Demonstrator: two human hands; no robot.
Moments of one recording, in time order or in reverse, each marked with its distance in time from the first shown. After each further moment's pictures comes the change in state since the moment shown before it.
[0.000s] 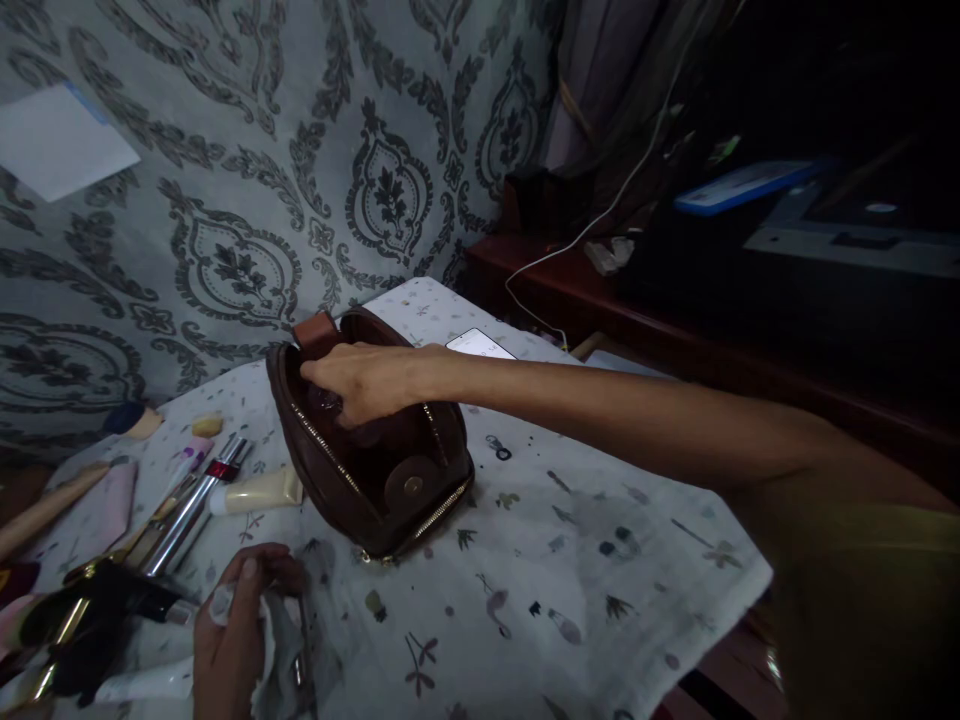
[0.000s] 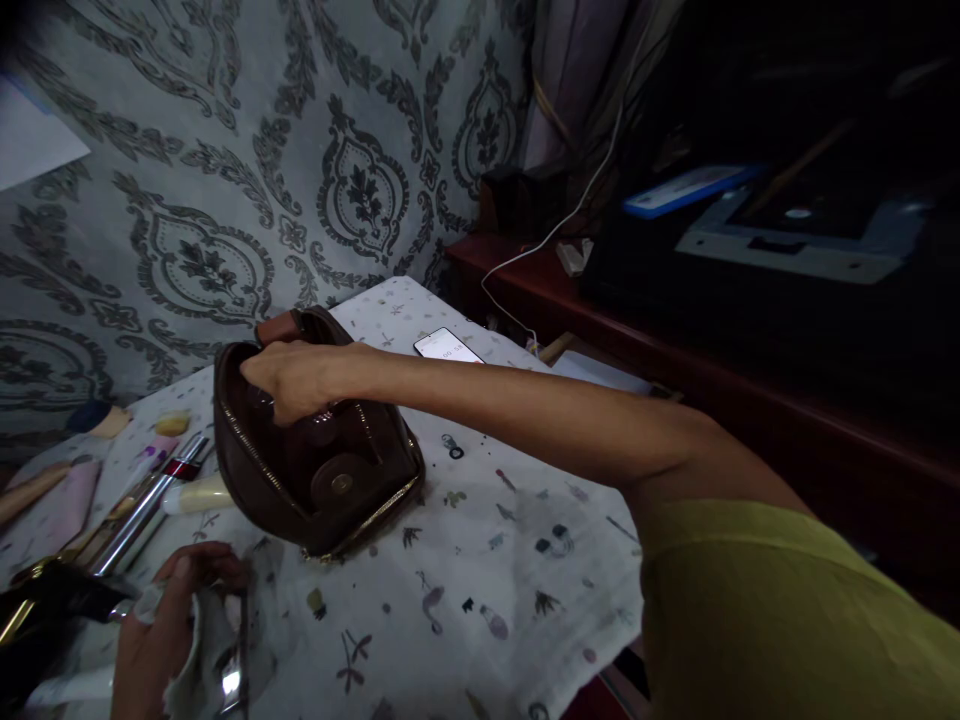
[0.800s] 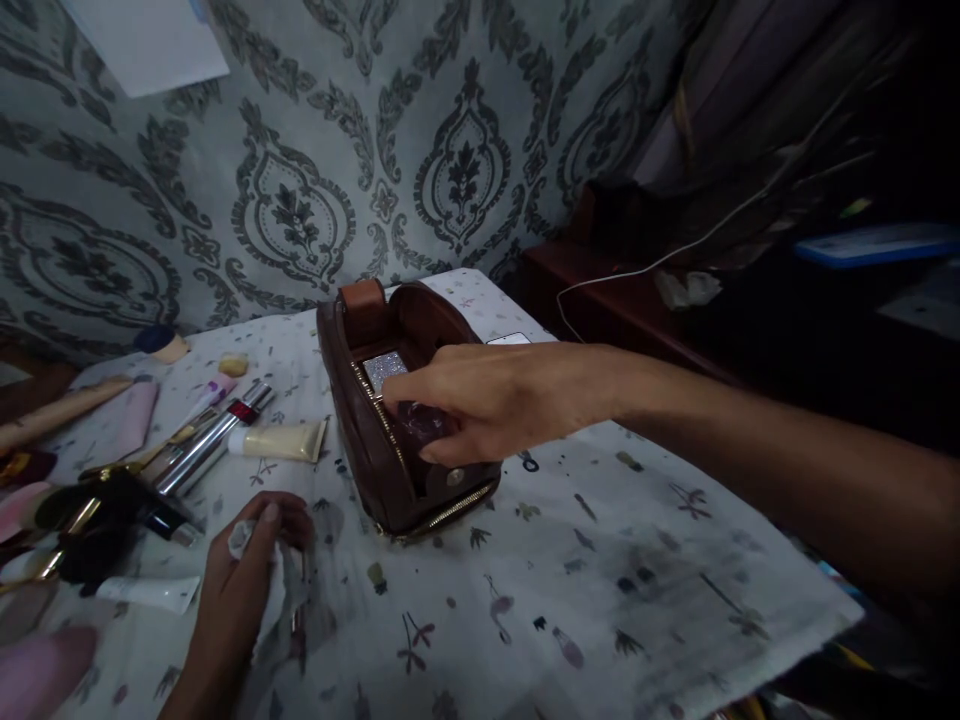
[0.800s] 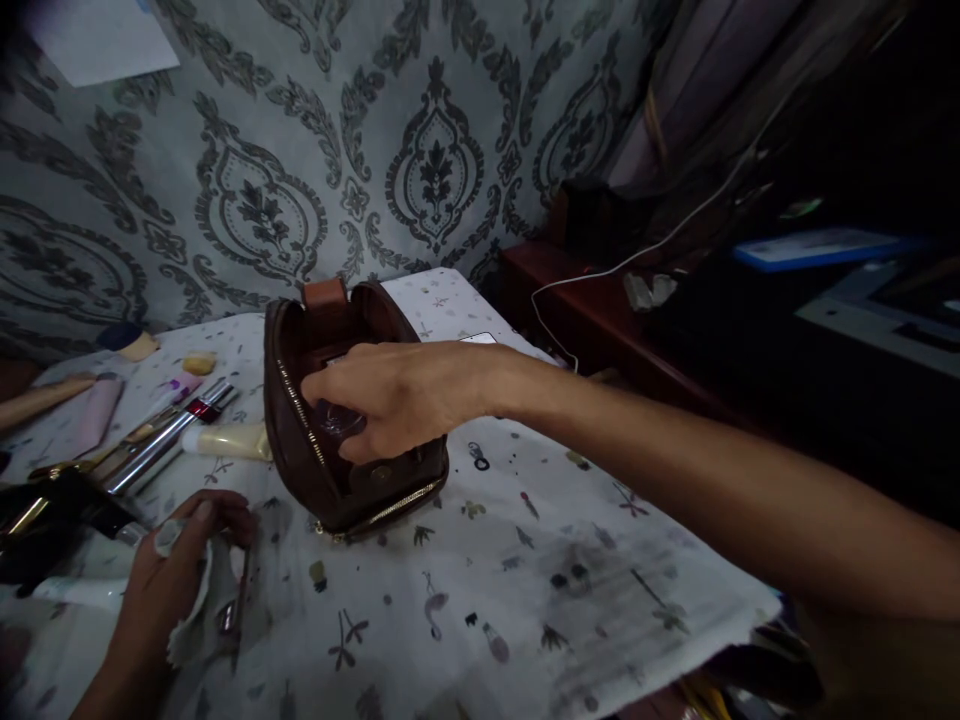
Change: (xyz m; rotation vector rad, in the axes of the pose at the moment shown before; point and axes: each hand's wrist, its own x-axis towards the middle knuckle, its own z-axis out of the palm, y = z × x) left_hand 0.003 -0.005 -0.010 -0.016 -0.169 0.014; right_hand -0.047 -0.029 -0.026 0.075 -0.296 -0.054
